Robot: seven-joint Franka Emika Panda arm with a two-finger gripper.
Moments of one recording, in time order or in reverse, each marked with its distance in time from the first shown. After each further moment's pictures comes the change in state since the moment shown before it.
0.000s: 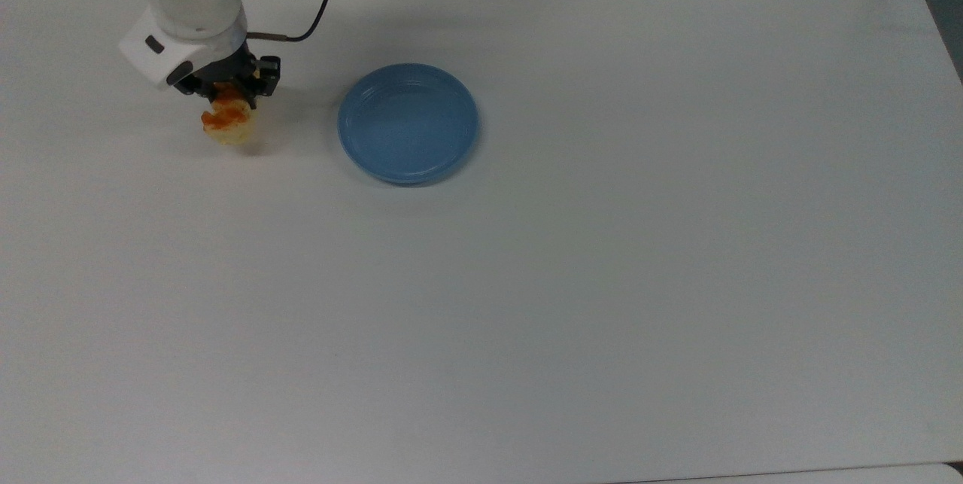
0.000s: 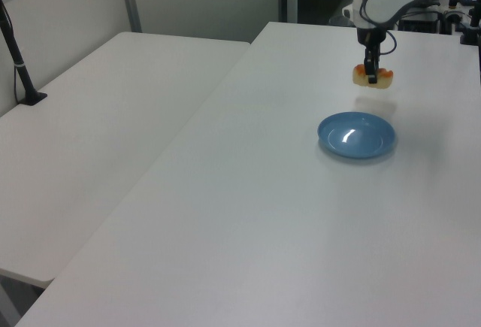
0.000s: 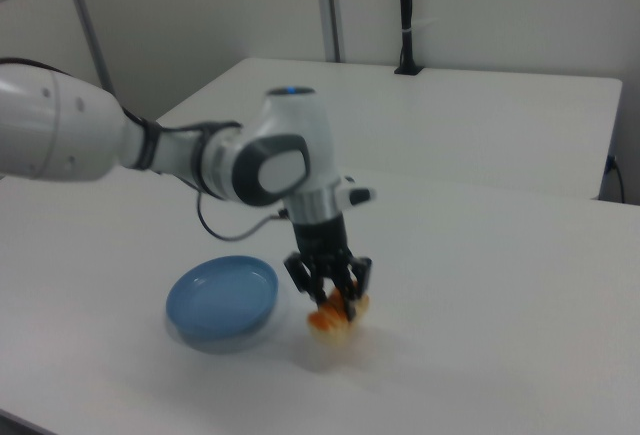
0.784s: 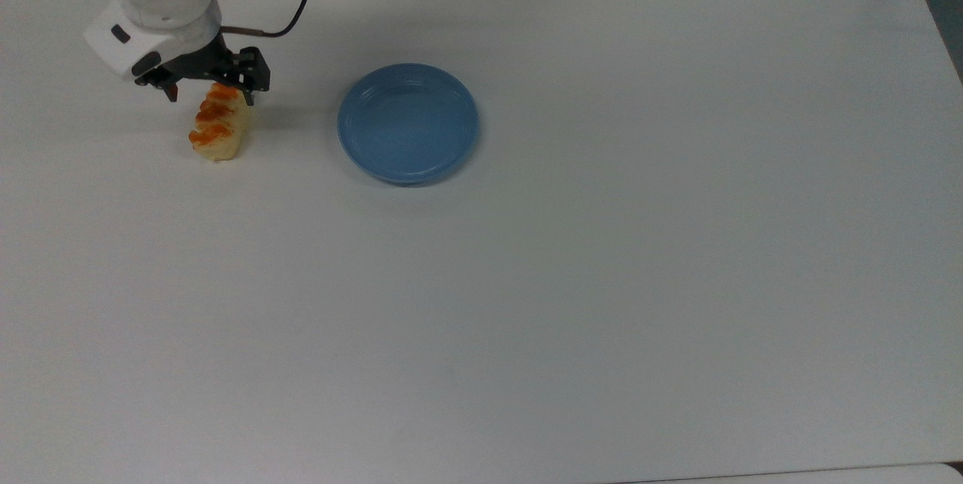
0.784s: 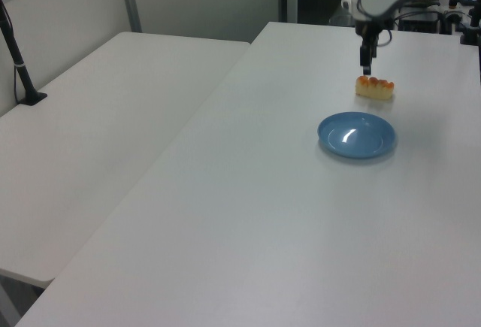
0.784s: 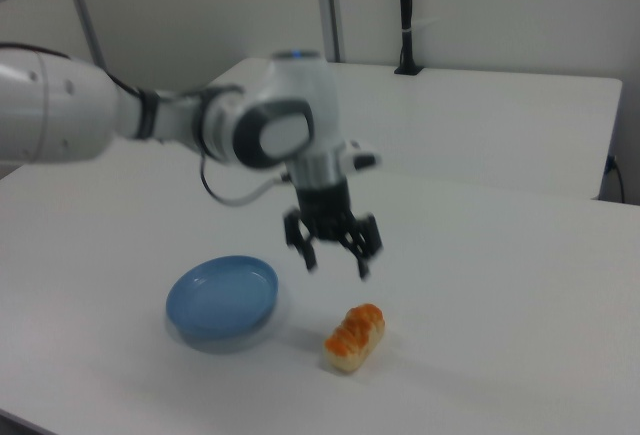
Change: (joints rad) arm -0.017 0.001 0.004 0.110 0.038 -0.078 0.005
